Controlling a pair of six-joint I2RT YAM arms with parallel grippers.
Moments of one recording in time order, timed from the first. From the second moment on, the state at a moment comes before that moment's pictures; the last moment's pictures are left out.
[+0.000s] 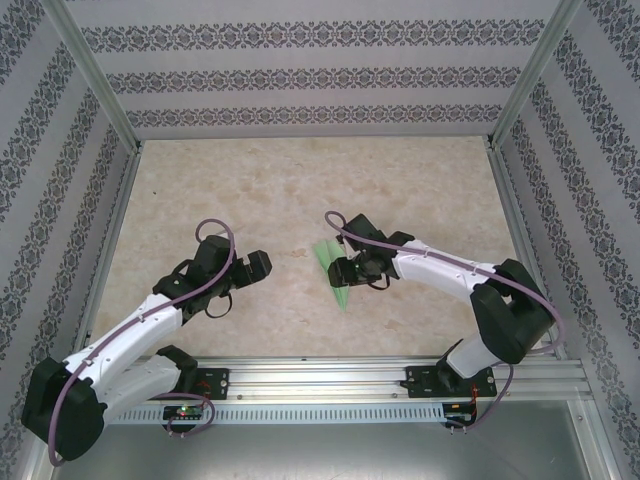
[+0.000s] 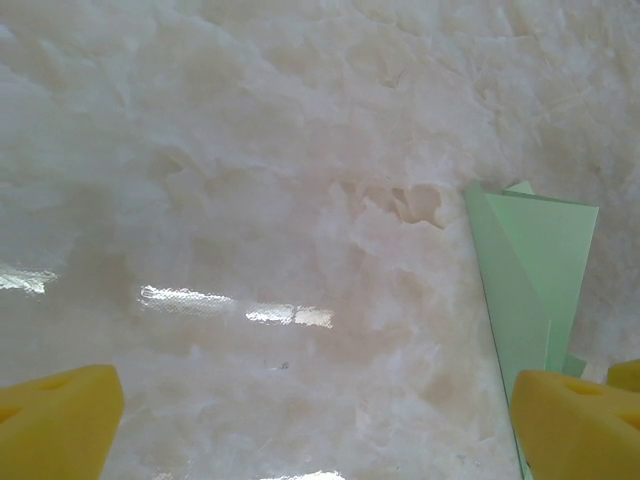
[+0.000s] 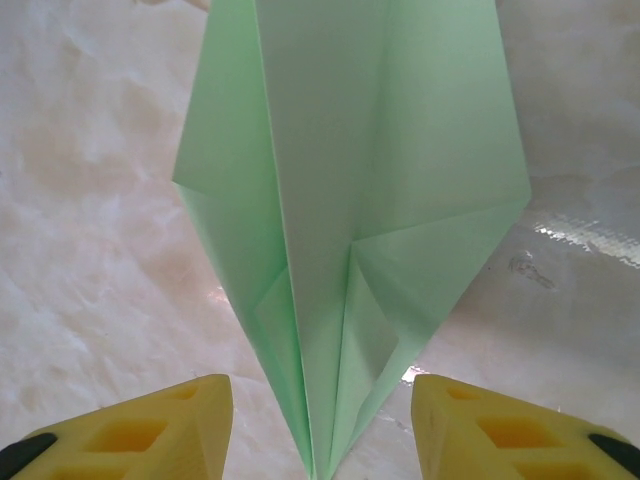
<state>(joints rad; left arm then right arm) -0.50 0.96 0.56 -0.41 0.00 -0.82 0.70 1.54 0.92 -0.55 -0.17 0.44</state>
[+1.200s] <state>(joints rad) -0.50 0.96 0.55 -0.41 -0.01 -0.82 0.75 1.70 0.97 -0.55 -0.17 0.44</state>
